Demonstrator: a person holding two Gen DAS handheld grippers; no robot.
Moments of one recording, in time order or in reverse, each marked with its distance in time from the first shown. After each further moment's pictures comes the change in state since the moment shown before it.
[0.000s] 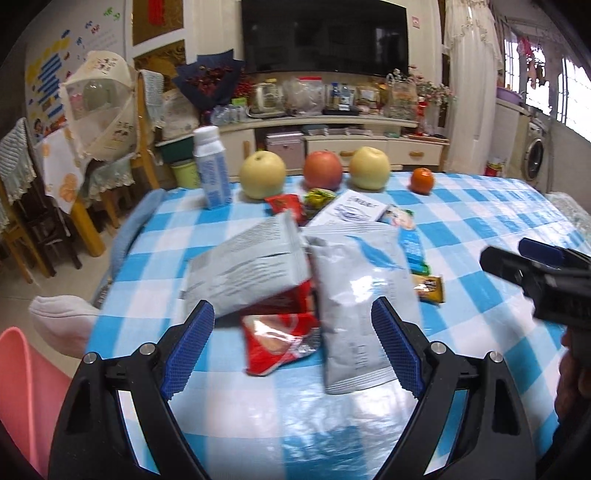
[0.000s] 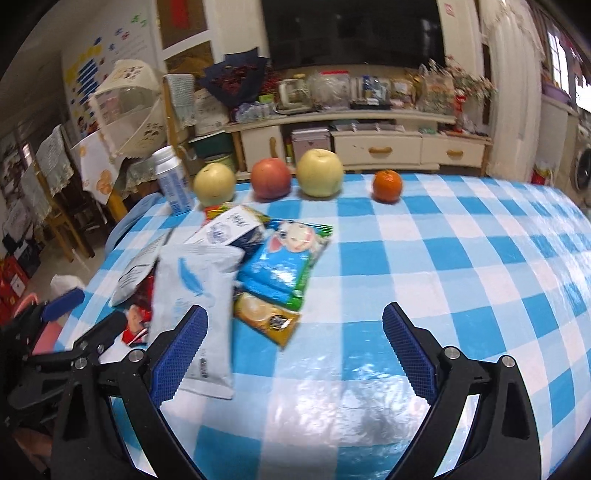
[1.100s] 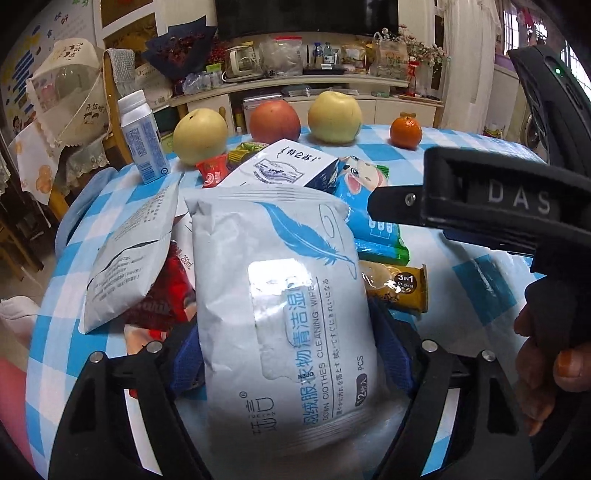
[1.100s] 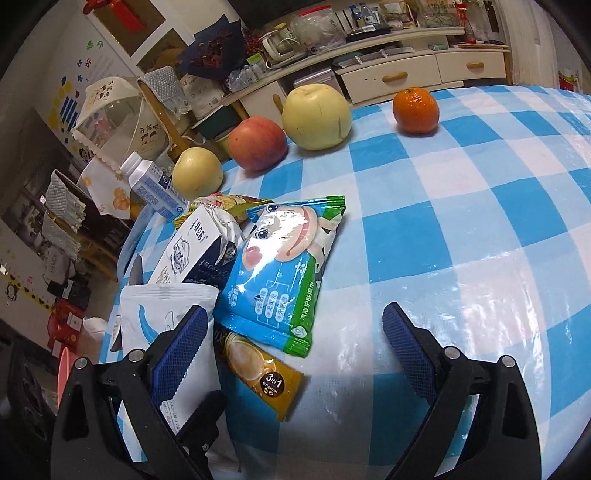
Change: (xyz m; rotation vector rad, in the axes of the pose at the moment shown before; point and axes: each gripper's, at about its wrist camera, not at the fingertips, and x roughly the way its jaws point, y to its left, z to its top) left arm 0.076 -0.067 0.005 0.036 0.147 -0.004; right arm 0.100 -0.026 0.025 0.183 0.203 0.216
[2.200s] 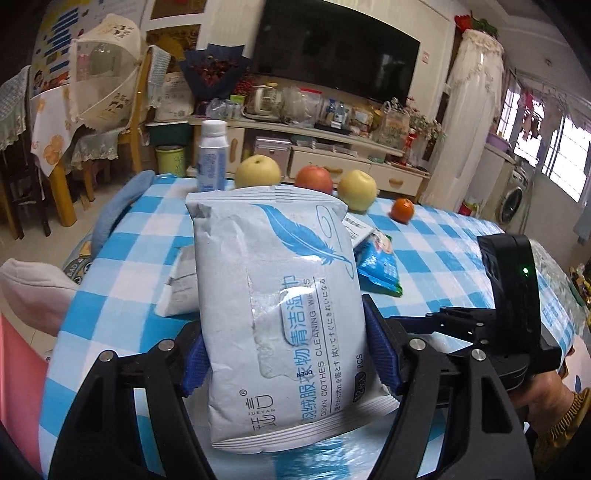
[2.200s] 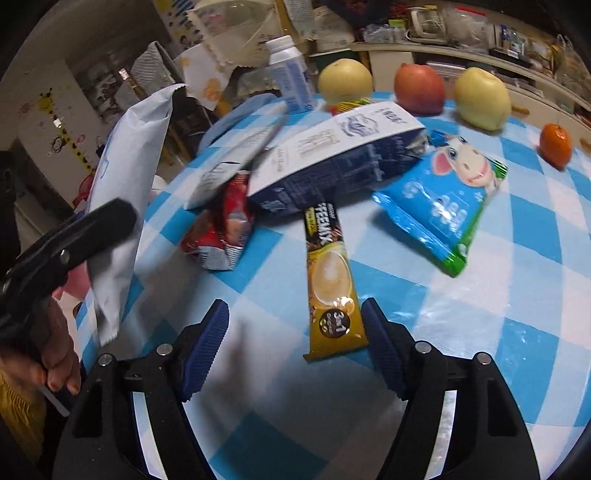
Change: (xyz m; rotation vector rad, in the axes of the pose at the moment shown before) left arm -0.087 0.106 -0.027 -0.197 -0.188 -0.145; right arm 0.004 0.074 -0.060 -0.480 0.157 0.158
